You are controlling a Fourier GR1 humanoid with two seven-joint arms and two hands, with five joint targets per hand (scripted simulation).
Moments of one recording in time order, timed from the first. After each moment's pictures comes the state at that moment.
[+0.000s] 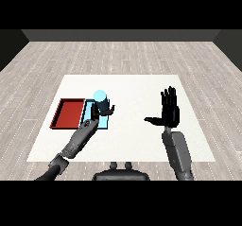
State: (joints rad) left arm -0.60 0.16 -0.41 -0.91 0.40 0.62 -0.32; right arm -0.23 -0.15 0.06 -1.68 -0.42 -0.17 -0.24
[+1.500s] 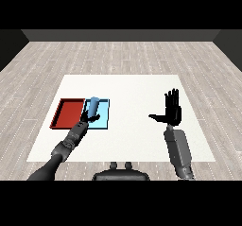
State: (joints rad) left arm -0.82 0.16 -0.27 -0.04 0.27 0.46 -0.12; right arm -0.25 -0.15 -0.05 -1.51 -0.44 -0.10 -0.29
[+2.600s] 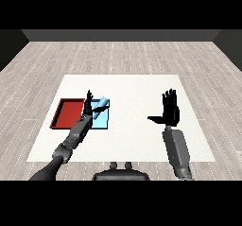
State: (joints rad) left arm -0.79 0.14 -0.13 -0.40 0.37 0.49 -0.62; right arm -0.25 -0.14 -0.03 -1.52 -0.45 -0.05 -0.31
